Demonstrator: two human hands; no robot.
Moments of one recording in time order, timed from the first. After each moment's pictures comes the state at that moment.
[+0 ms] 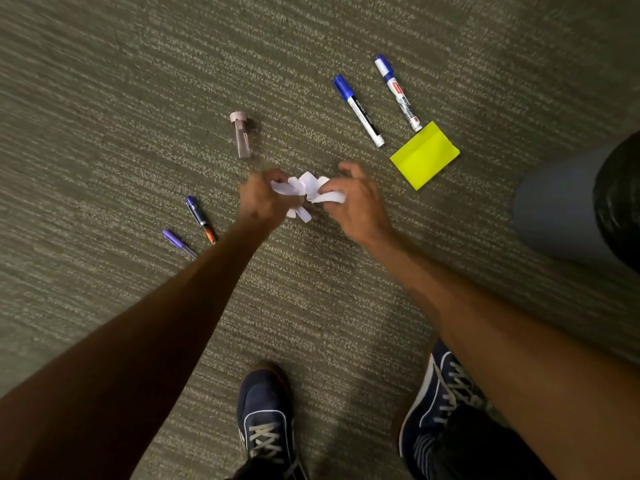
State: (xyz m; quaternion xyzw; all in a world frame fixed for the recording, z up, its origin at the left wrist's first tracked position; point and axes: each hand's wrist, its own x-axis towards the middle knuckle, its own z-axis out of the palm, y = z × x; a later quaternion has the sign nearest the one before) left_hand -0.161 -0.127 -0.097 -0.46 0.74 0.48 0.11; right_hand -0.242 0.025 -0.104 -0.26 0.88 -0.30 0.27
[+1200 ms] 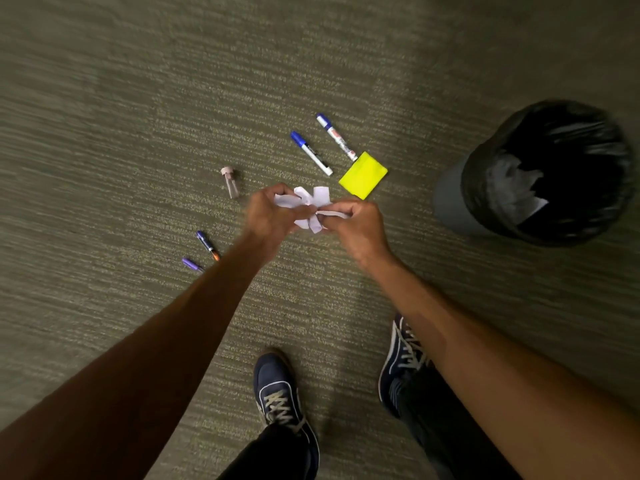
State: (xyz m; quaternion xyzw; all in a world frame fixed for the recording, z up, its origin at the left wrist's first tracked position) left_hand -0.186 -0.064 0.085 -0.40 0.64 0.65 0.09; right_hand -0.235 0.082 0.054 0.05 0.76 -0.57 0.32
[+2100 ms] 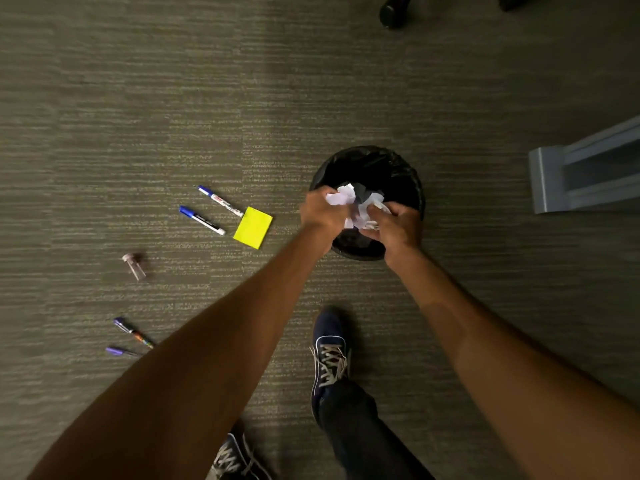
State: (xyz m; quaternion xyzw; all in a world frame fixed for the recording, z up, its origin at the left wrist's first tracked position) left_hand -0.372 0.209 0.151 -0.35 0.66 0.62 0.23; right_hand -0.364 0.331 0.142 0.37 0.67 -0.63 0.15
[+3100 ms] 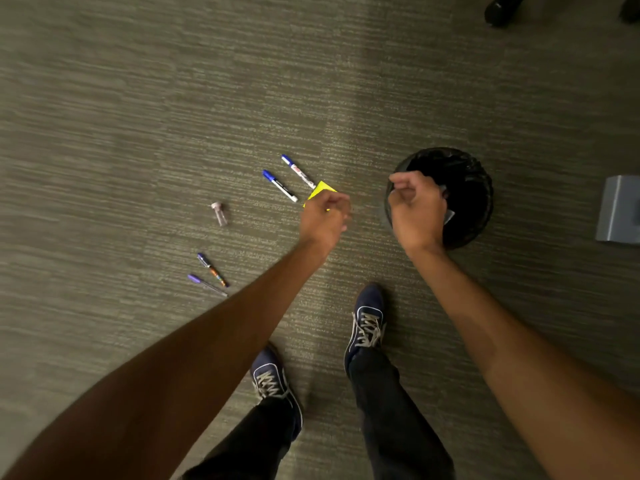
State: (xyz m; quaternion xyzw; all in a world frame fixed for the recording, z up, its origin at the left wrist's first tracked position) left_hand -0.291 0.094 0.224 -0.42 0.60 0.67 0.11; right_hand -0.340 0.227 0.246 0.06 0.90 -0.42 0.12
